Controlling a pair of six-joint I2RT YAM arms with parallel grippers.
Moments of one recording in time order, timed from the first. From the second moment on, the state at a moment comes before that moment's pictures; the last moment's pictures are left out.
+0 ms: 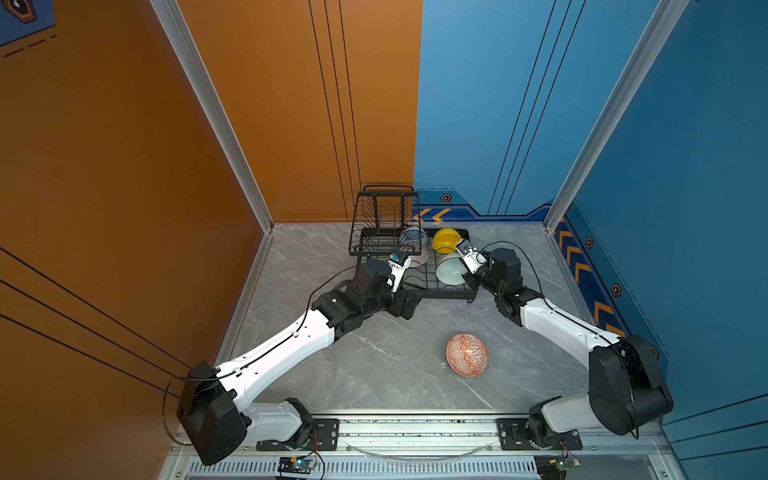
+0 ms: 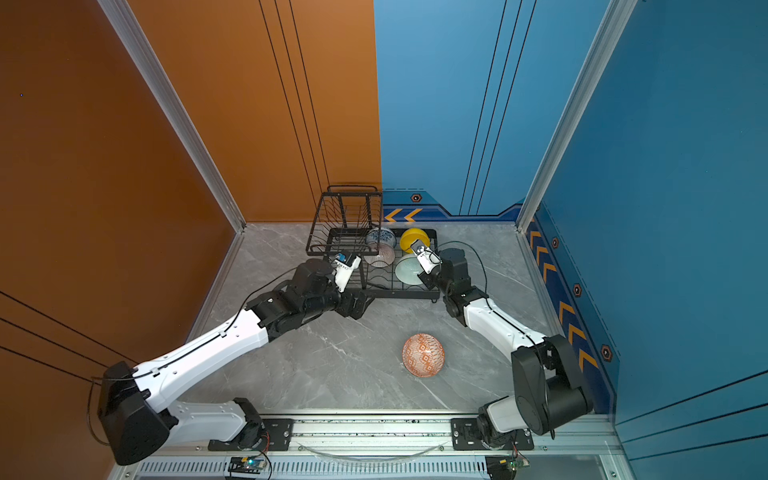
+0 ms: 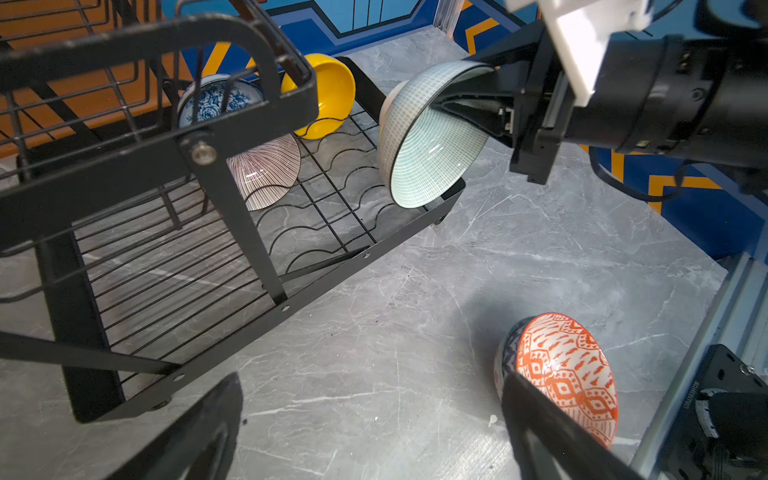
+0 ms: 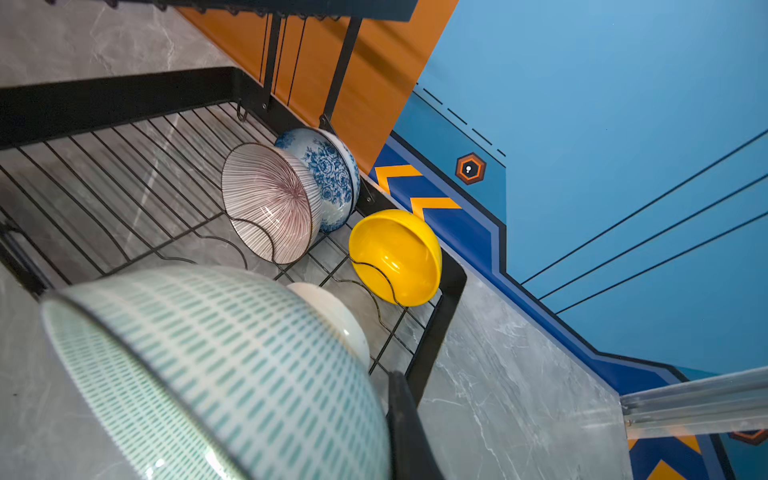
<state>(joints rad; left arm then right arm) -0.73 1.29 1.08 -0.38 0.01 -0.18 0.34 1.47 0.86 0.24 -0.03 -0.51</state>
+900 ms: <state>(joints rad) -0.71 1.29 1.08 -0.38 0.03 -0.18 0.38 1.86 1.02 0.63 0.26 -1.16</state>
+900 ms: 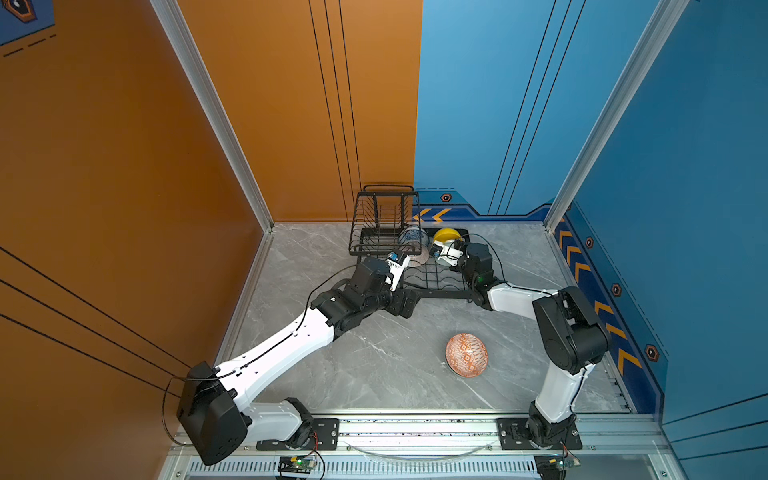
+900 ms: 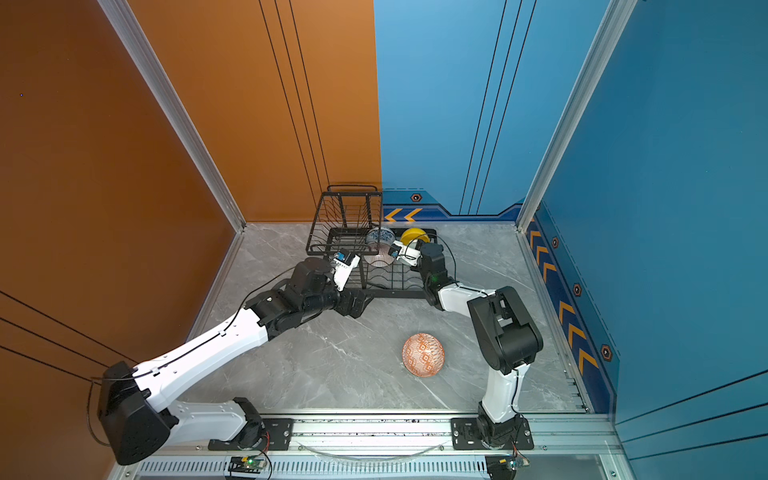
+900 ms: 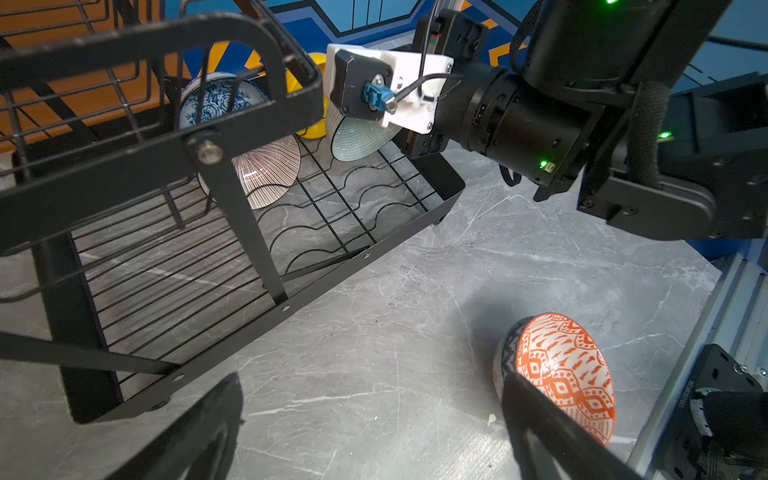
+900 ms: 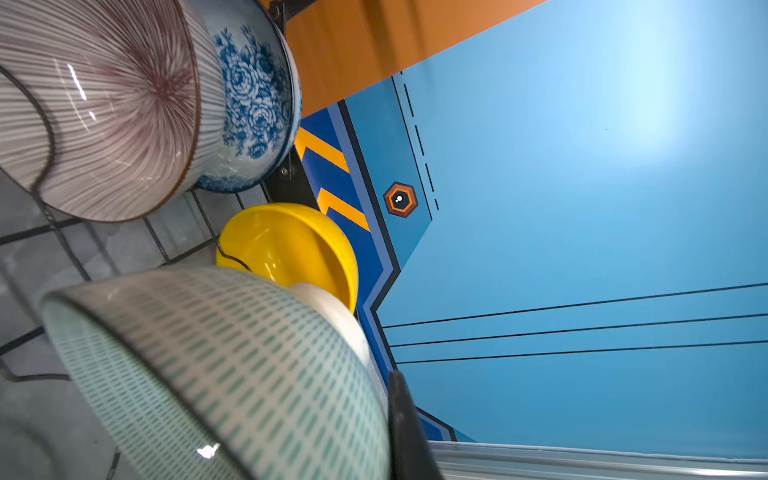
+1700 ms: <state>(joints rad) -0.71 1.29 1.08 -0.39 0.03 -0.18 0.38 2.01 1.09 0.84 0.33 -1.37</state>
